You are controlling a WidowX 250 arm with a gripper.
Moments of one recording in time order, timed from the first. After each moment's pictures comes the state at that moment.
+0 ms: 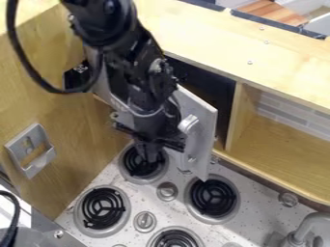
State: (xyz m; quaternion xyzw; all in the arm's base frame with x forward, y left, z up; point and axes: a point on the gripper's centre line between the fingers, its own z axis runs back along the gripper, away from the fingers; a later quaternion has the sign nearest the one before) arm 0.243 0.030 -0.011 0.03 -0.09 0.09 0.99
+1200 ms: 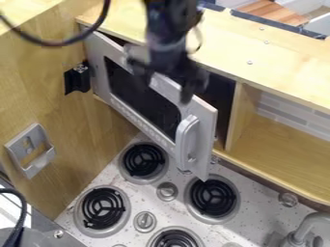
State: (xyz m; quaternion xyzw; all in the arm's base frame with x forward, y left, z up) arm 0.292 0.017 0.083 0.07 -0.18 0.09 0.98
